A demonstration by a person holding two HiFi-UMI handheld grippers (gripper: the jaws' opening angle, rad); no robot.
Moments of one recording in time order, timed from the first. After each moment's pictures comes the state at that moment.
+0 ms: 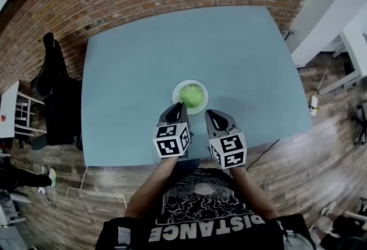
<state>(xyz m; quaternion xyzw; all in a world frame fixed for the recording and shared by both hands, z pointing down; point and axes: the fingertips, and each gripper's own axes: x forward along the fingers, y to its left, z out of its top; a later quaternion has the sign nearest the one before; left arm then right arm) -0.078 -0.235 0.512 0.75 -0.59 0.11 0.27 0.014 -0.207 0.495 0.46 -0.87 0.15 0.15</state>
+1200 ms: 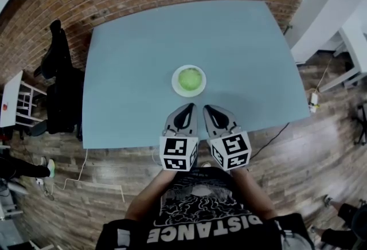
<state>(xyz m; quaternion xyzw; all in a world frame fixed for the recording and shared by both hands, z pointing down) -0.023 -0.146 0.450 0.81 -0.56 0.08 0.15 0.017 -0.142 0.453 0.43 -0.89 0.13 0.10</state>
